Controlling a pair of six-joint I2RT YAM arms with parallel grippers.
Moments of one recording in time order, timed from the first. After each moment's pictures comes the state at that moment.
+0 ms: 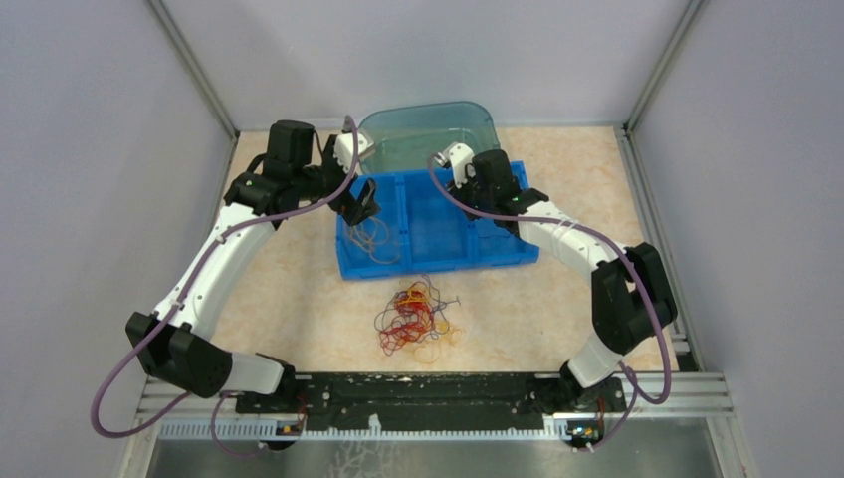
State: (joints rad) left arm -0.36 1.38 1.42 -0.67 0.45 0.40; right arm 0.52 1.61 1.18 -0.21 -0.06 -0.27
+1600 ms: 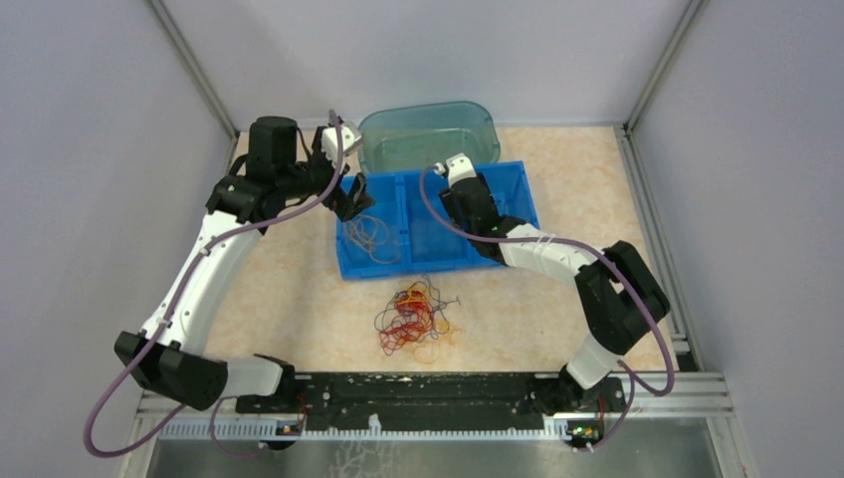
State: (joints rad) left arm -0.34 1.31 1.45 -0.67 0.48 0.40; right arm 0.67 1.61 1.02 0.09 0.46 -0.08
